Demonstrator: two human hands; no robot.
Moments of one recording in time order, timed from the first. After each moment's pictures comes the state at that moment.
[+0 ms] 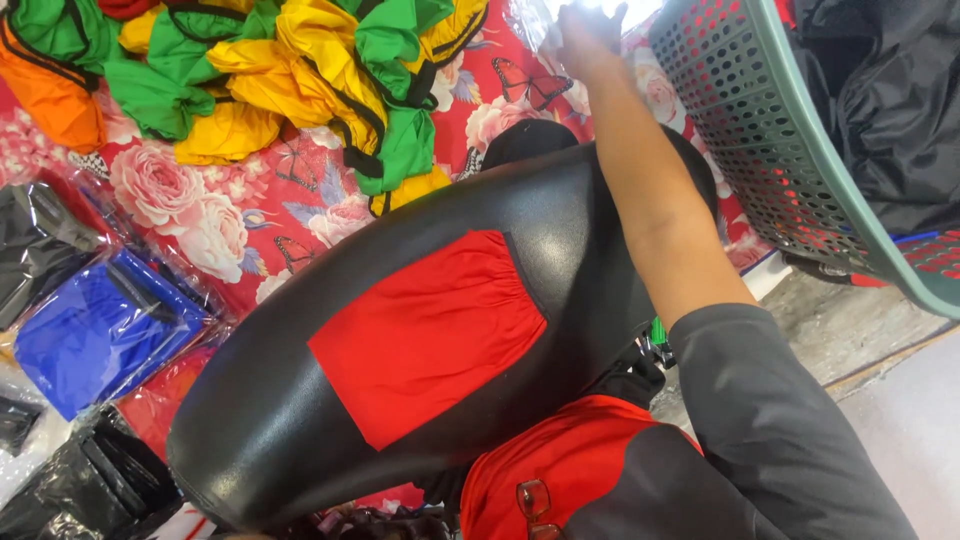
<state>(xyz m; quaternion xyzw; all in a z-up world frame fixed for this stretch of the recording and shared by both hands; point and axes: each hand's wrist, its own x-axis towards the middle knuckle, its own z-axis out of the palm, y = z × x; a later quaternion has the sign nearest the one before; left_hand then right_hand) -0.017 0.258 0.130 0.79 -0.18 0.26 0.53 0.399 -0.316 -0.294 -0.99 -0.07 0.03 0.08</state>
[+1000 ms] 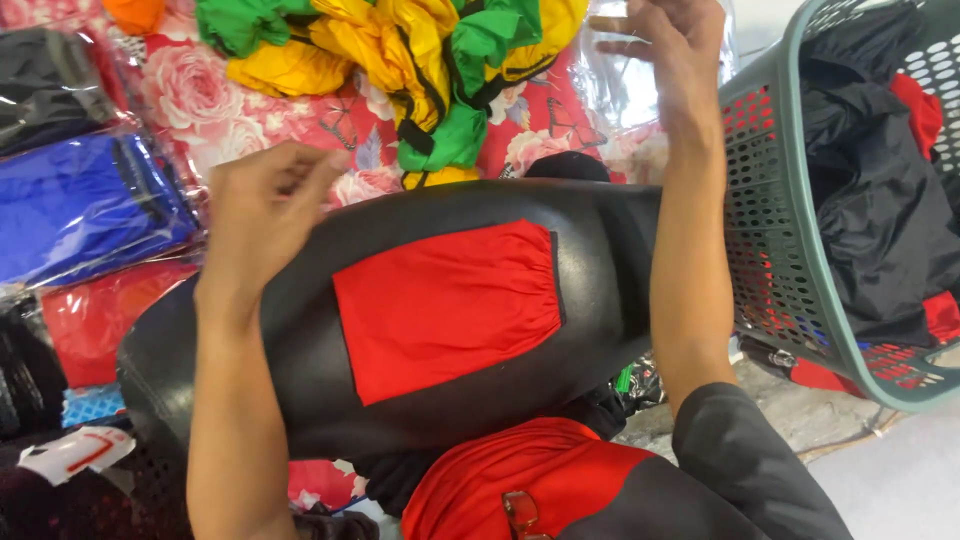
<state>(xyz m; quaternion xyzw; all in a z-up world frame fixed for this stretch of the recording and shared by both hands) 0.084 0.166 0.106 0.88 0.04 0.09 0.47 0.289 -0.207 0.047 -0.73 -0.20 -0.05 0.65</state>
